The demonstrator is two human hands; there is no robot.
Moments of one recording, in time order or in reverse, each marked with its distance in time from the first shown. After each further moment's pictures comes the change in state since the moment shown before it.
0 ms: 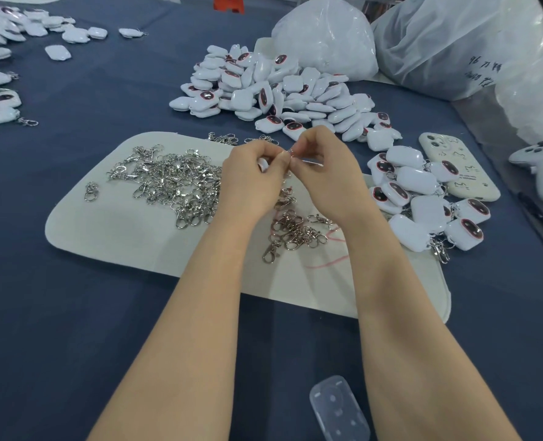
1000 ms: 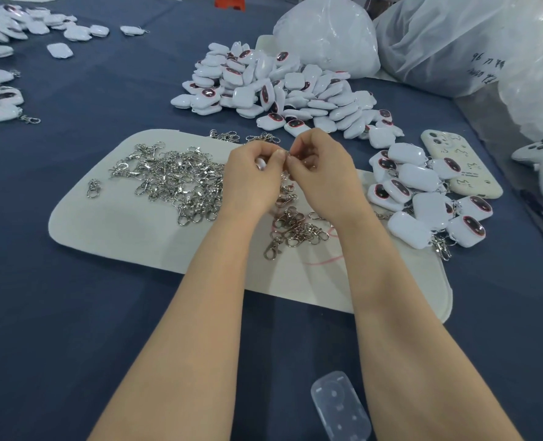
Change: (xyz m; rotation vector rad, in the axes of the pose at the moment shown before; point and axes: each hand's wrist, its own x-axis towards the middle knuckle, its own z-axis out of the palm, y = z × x) left_hand 0.000 -0.001 0.003 -0.055 0.029 -0.042; right_hand -0.001 -0.001 0.008 -0.076 0.028 0.049
